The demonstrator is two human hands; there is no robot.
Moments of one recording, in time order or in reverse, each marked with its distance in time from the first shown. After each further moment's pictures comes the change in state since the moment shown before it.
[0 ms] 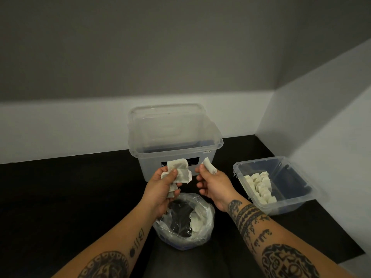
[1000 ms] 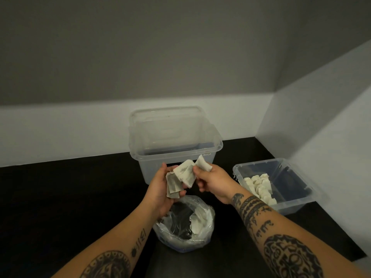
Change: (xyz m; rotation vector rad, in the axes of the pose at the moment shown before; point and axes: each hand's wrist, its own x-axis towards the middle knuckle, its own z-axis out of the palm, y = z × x) left_hand -0.001 0.007 0.009 -0.057 -0.131 -0.117; right_hand -0.002 -0.026 -0.003 -0.238 -0.287 -0.129
